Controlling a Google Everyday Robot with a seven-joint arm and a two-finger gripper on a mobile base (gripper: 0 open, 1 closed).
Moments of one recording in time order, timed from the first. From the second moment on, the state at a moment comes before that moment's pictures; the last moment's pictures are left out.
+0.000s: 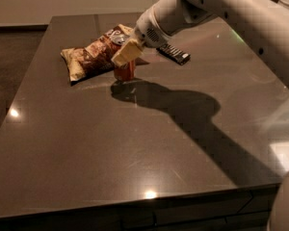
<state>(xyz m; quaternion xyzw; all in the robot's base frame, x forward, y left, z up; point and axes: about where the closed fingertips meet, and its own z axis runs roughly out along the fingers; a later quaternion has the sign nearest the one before) 0.649 0.049 0.932 -0.56 0.71 0.21 0.36</state>
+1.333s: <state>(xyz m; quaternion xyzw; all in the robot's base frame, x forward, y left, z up) 0.683 0.038 0.906 -0.55 0.74 0.20 0.34</state>
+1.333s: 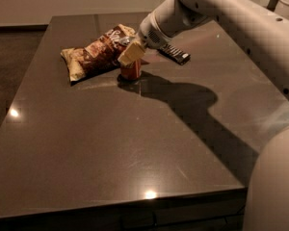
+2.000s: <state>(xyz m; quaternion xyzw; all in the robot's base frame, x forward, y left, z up) 0.682 0.039 0.899 -0.54 0.74 0.20 0.34</state>
